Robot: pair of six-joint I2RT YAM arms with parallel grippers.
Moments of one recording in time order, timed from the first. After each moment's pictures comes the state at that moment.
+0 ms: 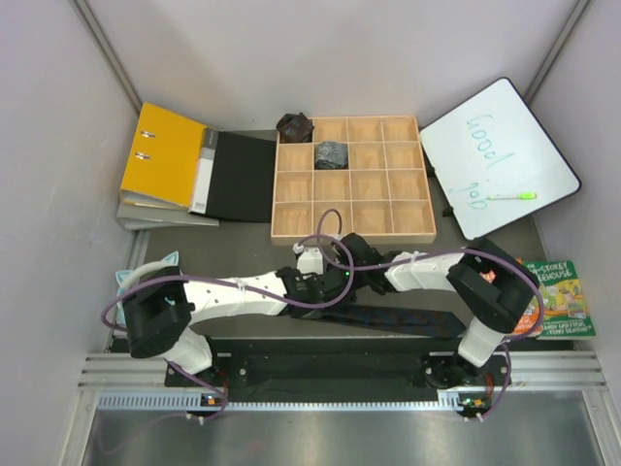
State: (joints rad) left arm -1.18 1.52 0.91 -0.68 -0.44 -1.13; right arm 0.88 1.72 0.79 0.03 -0.40 0.99
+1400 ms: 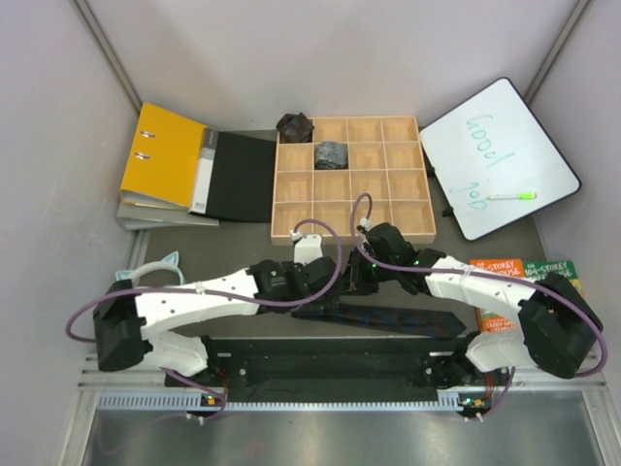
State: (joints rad) left arm -1.20 1.37 1.01 -0.73 -0.41 -1.06; right arm 0.79 1.32 0.71 -0.19 -0.34 0.92
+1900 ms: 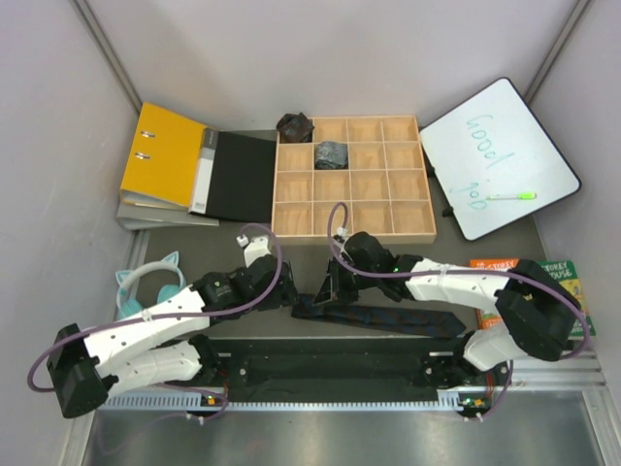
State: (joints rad) left arm -0.96 0.97 0.69 -0.69 -0.33 -1.00; right arm 0.93 1.43 0.74 -0.04 -0.36 1.00
